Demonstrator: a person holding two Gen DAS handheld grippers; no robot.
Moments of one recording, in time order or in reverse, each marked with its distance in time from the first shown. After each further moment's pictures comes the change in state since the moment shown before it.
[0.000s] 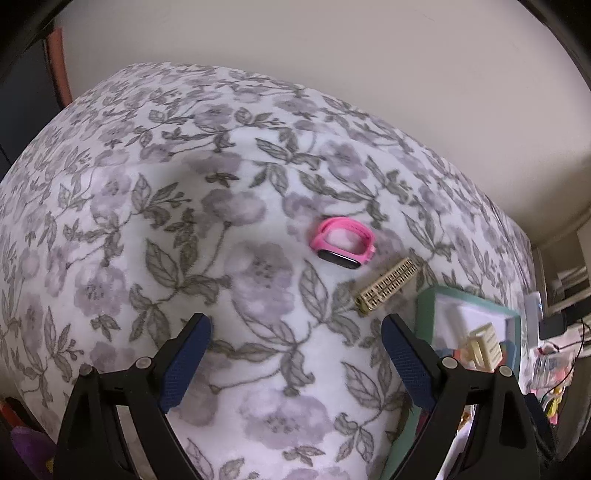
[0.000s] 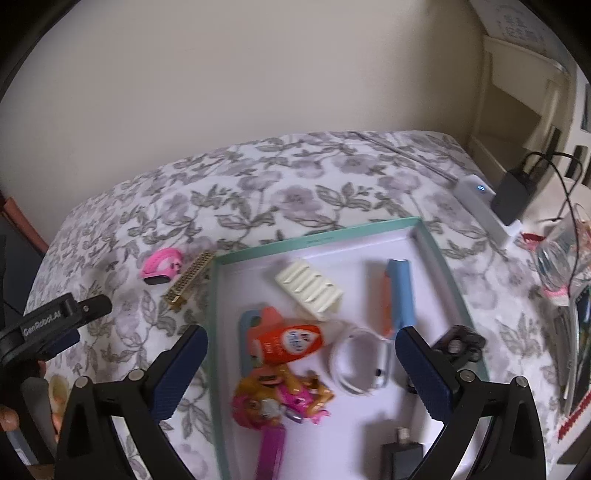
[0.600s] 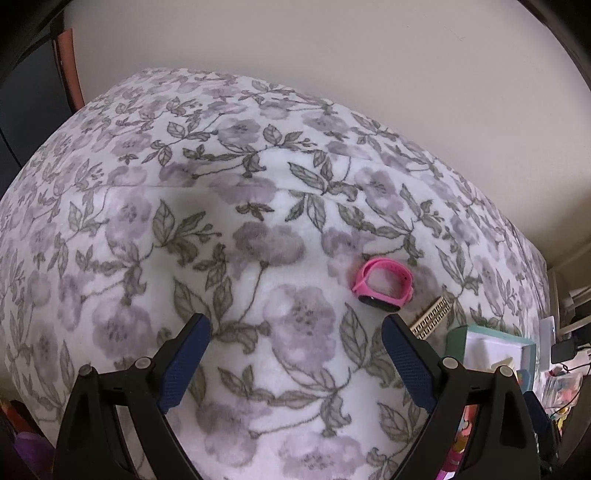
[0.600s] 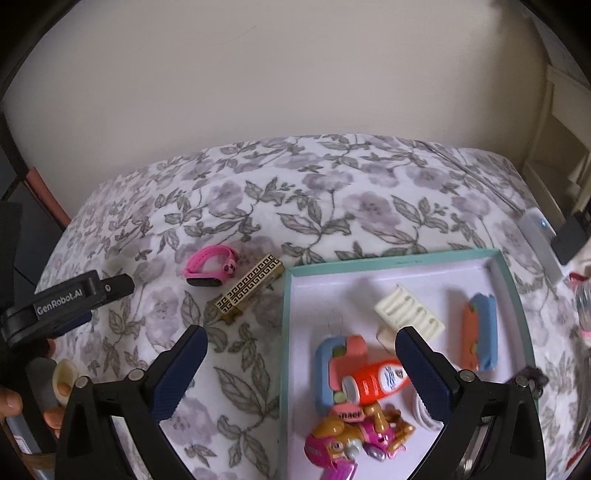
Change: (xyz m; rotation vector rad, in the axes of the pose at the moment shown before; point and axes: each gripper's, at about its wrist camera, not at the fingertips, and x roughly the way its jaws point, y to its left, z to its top) left arm 0.015 0.026 0.035 -0.017 -0.018 0.041; right arm 0.035 0.060 0.018 -0.111 0.024 0.064
